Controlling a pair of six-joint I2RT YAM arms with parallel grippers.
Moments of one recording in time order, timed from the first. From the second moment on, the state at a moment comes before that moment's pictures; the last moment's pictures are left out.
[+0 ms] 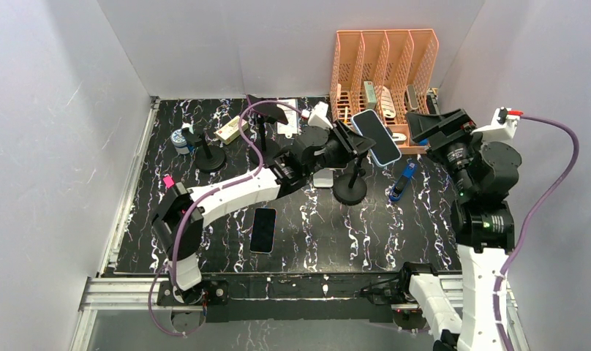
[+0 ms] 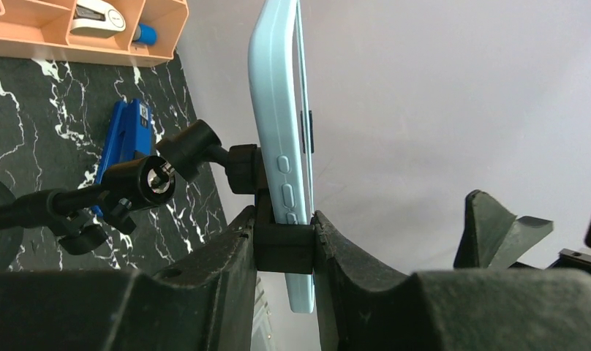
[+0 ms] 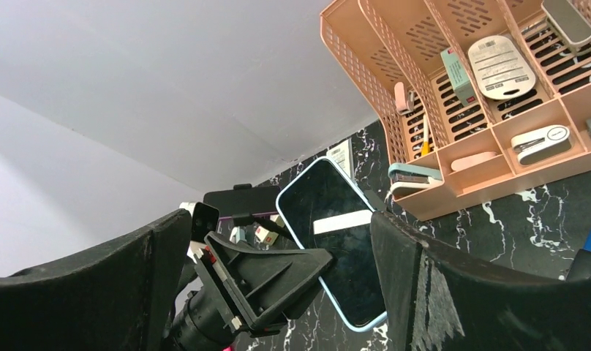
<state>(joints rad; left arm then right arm) -0.97 1.79 1.44 0.24 -0.09 -1.18 -0.02 0.74 1.17 -0.44 -0.19 0.81</state>
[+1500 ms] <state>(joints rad) -1.04 1.17 0.94 0.05 -0.22 -1.16 0.23 0.70 1.11 -0.46 -0.28 0.56</state>
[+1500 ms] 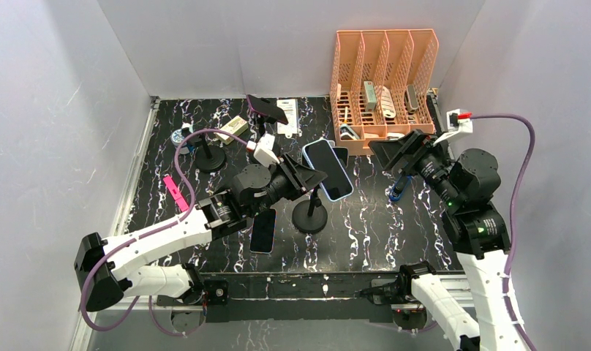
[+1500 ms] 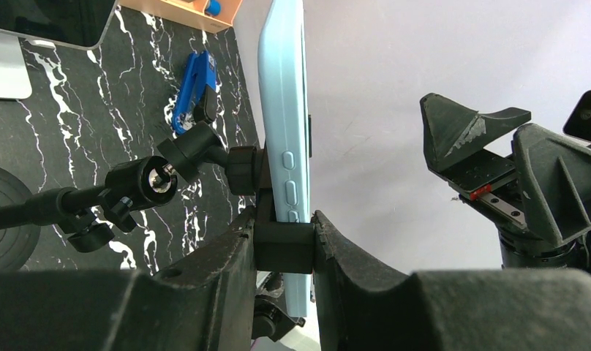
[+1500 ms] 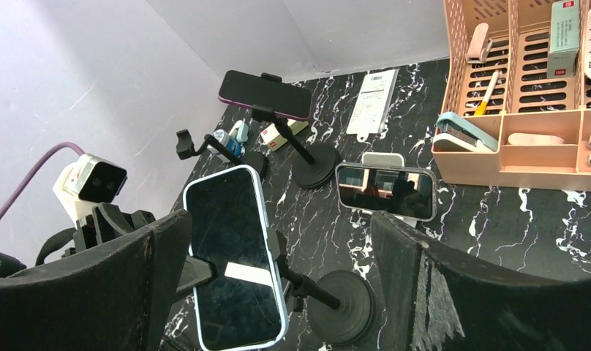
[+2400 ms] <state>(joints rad) -1.03 1.00 0.69 0.29 -0.24 -1.18 0.29 0.70 1.05 -0.47 -0.29 0.50</state>
